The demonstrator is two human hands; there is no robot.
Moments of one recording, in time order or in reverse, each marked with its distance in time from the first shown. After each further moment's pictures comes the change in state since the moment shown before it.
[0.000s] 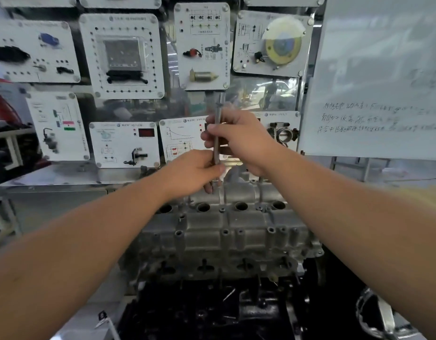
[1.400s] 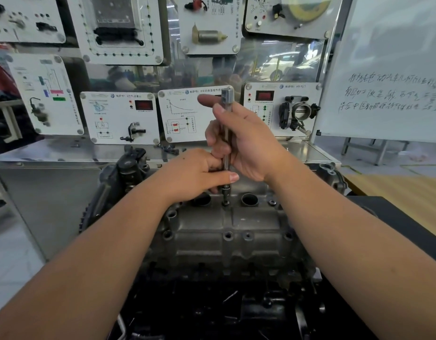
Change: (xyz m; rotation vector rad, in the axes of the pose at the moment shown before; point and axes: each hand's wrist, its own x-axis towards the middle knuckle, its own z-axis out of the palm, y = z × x) left_hand 0.022 -0.047 0.033 0.057 -0.037 -0.036; right_hand 0.024 0.074 0.001 0.506 -0.287 0.009
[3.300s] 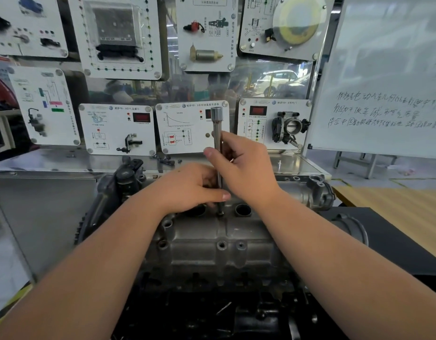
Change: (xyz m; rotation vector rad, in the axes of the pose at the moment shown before) left_hand -0.006 0.003 0.000 -0.101 -0.106 -0.028; right_hand -0.022 0.020 -0.004 -1.018 0.342 -0.451
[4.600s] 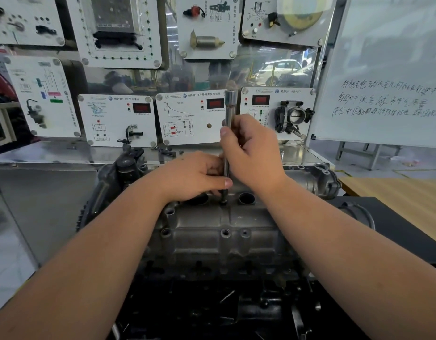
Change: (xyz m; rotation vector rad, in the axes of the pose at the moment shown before) left_hand 0.004 -0.004 -0.001 0.010 -0.061 0.055; right_hand -0.002 -0.001 0.002 -0.039 0.164 0.032
